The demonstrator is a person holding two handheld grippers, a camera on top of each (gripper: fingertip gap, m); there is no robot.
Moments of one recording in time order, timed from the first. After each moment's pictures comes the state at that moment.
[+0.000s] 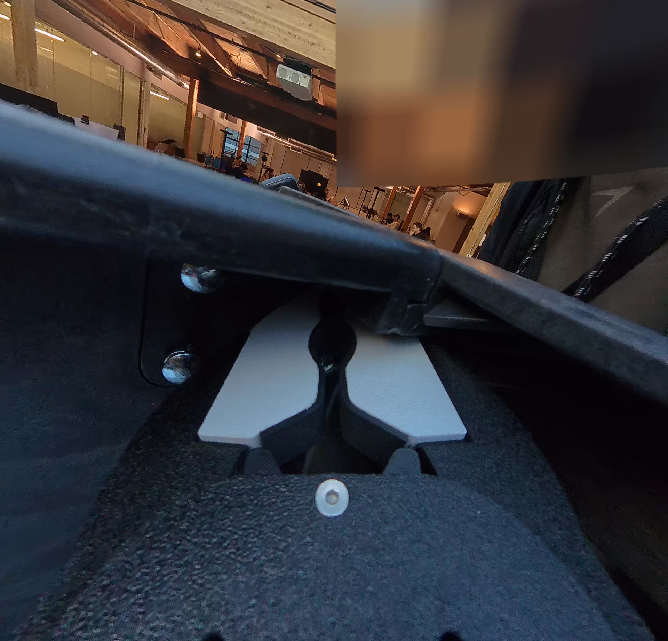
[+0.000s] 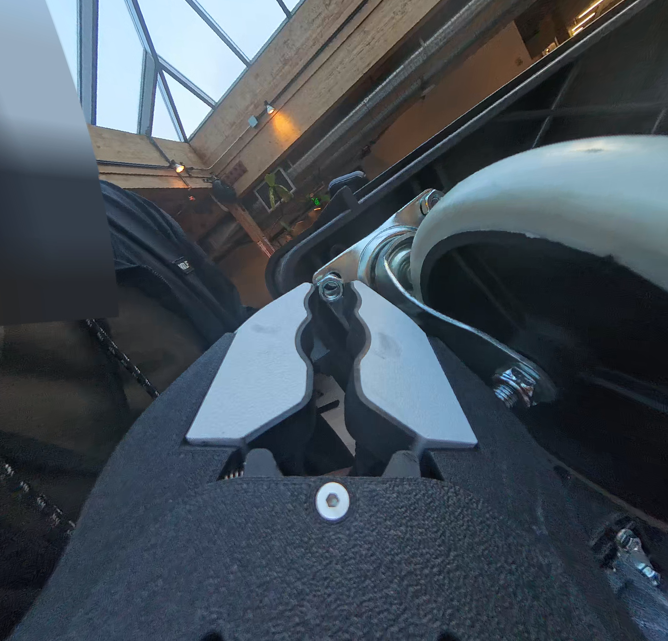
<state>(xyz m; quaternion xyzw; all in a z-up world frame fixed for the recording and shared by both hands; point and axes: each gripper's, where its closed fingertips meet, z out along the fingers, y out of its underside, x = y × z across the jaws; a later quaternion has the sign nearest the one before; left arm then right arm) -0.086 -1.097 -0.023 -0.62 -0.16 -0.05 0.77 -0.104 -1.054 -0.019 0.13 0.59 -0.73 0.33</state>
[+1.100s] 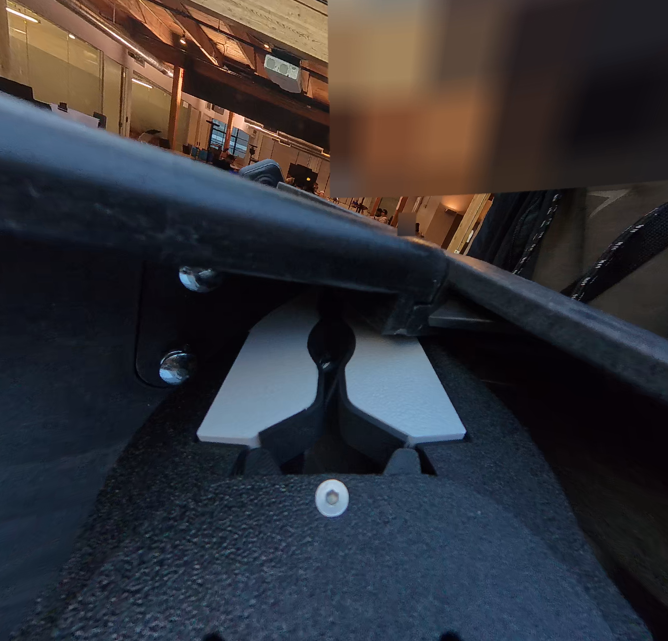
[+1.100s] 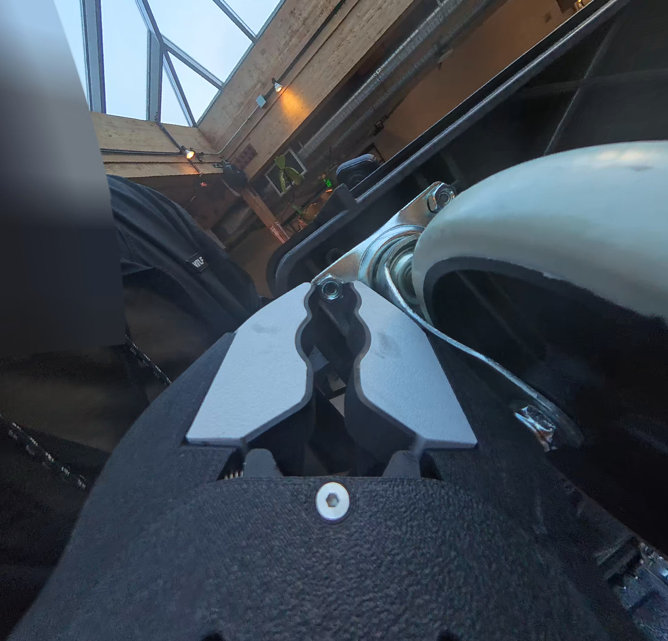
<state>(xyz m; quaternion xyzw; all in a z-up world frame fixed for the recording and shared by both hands) -0.085 -1.095 -0.024 -0.62 -0.16 -0.07 0.76 -0.100 -1.065 -0.018 0.13 0.60 -0.71 0.36</state>
